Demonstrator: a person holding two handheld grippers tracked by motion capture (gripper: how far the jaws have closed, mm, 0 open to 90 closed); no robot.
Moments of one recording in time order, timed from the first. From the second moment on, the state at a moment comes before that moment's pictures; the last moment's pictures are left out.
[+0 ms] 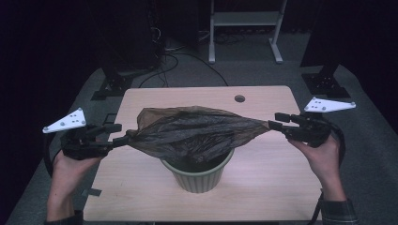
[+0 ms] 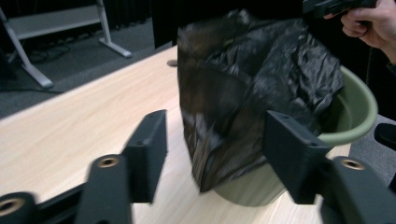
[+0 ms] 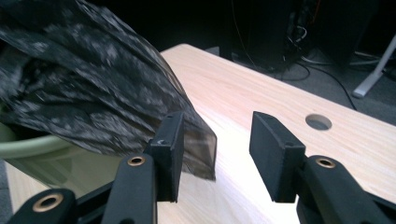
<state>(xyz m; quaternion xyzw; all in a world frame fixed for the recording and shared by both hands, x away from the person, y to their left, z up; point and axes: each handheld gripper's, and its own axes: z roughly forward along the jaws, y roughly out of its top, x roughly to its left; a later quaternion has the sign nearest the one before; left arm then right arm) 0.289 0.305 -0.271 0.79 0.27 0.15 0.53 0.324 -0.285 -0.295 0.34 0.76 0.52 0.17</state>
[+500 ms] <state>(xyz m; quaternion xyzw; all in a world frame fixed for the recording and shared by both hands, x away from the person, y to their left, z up) 0.317 0.263 -0.231 0.79 0.23 0.17 0.54 0.334 -0.261 -0.277 0.31 0.77 0.54 0.16</state>
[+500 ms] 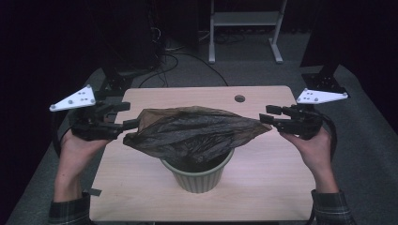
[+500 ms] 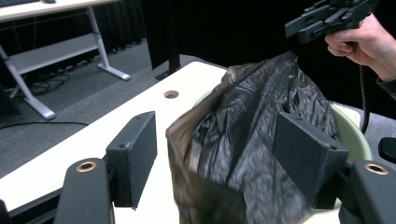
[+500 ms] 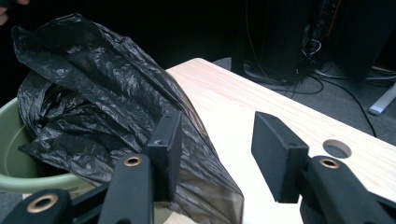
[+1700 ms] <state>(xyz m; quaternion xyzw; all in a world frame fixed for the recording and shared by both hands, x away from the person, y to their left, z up) 0.369 0.222 -0.268 0.84 0.22 0.14 0.47 0.402 -0.181 -0.278 0.23 0.81 0.53 0.07</state>
